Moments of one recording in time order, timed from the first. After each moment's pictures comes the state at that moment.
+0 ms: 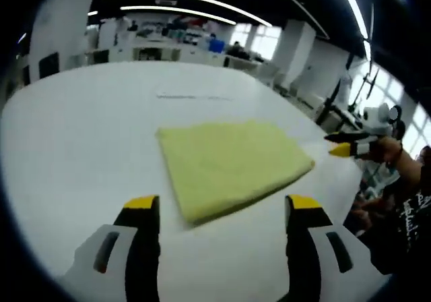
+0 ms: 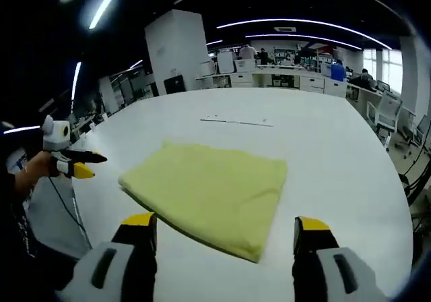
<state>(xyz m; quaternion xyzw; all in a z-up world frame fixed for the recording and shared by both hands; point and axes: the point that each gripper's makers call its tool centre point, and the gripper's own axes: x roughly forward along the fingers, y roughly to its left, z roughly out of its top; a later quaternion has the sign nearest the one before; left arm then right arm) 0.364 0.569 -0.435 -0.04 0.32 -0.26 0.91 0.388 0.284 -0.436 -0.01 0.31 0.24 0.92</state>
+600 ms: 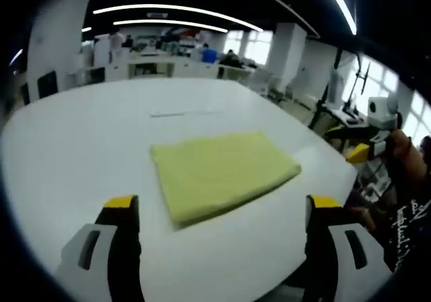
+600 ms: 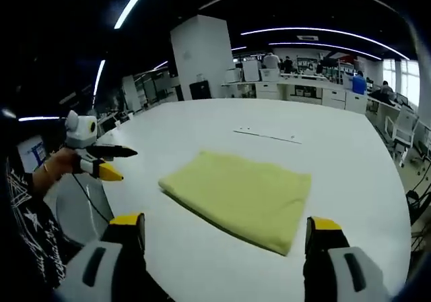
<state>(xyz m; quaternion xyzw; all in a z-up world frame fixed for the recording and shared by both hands) 0.347 0.560 -0.400 -0.03 0.28 -0.26 0.92 0.337 0.318 -0.388 -0.01 0.29 0.31 0.90</state>
